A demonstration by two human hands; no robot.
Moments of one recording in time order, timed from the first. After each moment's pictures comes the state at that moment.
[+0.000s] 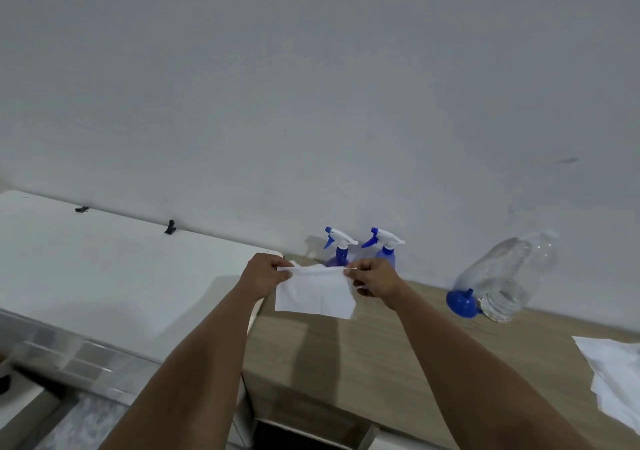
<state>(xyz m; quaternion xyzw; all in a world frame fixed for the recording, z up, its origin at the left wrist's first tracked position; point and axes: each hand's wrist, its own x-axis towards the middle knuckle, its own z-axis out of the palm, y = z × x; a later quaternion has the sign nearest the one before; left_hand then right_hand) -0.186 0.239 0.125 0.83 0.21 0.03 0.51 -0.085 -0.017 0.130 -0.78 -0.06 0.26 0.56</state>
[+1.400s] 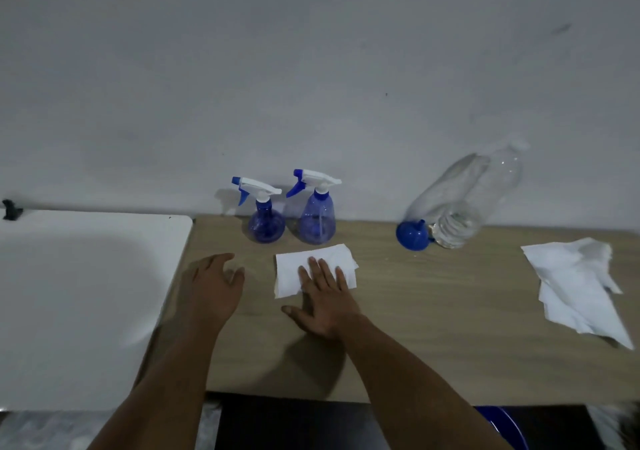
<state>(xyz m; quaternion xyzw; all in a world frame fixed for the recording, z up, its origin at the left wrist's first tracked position) -0.130 0.165 -0.008 0.93 0.21 0.08 0.29 -0.088 -0.078 -0.060 -0.94 -0.27 0.19 0.08</state>
